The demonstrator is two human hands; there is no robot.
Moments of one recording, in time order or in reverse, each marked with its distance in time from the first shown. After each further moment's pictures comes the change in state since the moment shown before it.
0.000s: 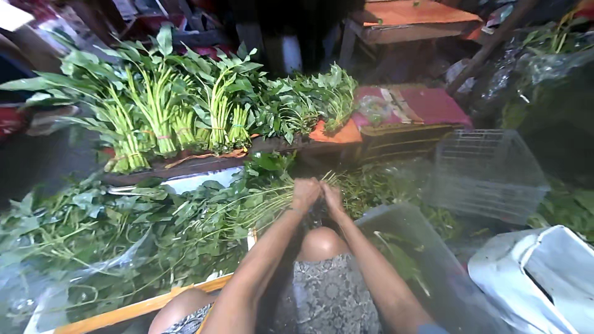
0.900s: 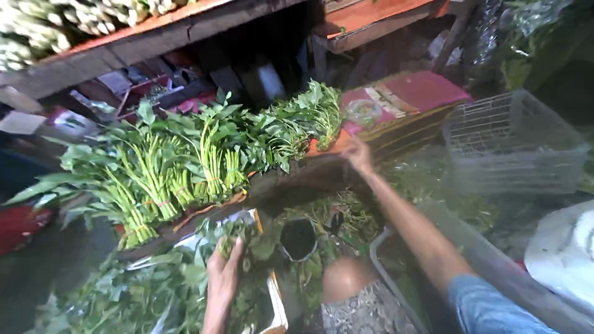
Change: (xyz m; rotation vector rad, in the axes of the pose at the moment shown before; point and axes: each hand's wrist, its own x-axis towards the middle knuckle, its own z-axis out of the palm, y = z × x) left_hand -0.141 -0.144 -0.027 -1.035 0.760 -0.220; right_hand 0.132 -0.091 -0.075 -0.098 0.093 -0.546
